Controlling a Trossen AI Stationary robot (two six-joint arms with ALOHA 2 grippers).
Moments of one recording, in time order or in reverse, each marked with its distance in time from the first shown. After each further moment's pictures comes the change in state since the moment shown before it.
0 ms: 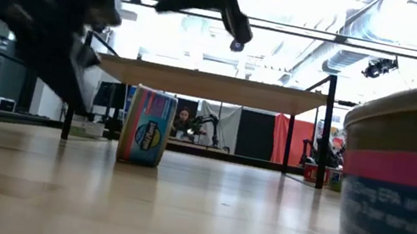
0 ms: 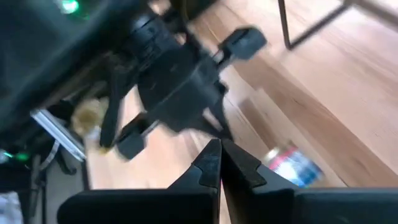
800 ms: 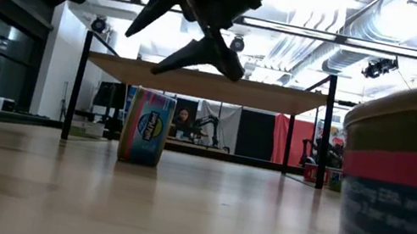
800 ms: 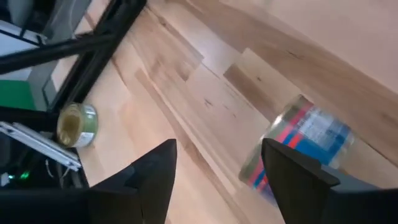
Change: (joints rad) left arm -0.001 -0.607 0.003 -0.286 -0.088 -0.041; right arm -0.031 0.110 0.012 0.009 -0.101 0.203
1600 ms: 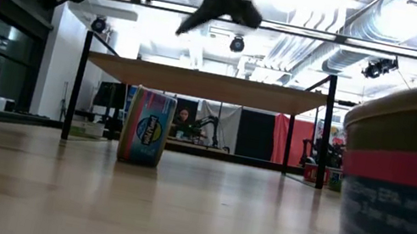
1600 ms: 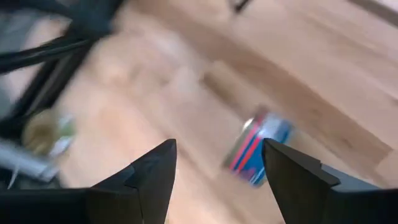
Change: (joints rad) left arm 0.002 0.002 0.001 0.002 0.022 -0.052; right arm 0.017 0.124 0.495 -0.602 0.122 0.034
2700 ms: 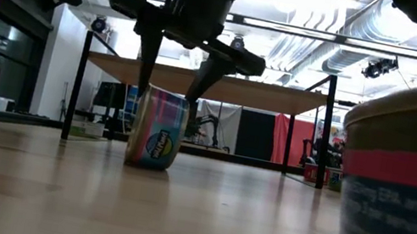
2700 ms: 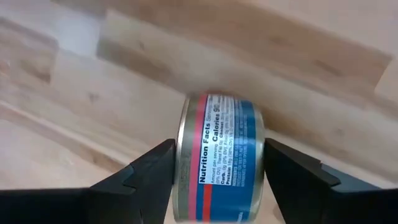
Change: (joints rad) left arm 0.000 0.000 0.000 -0.025 -0.003 -0.017; right arm 0.009 0.272 0.190 -0.250 -0.042 0.331
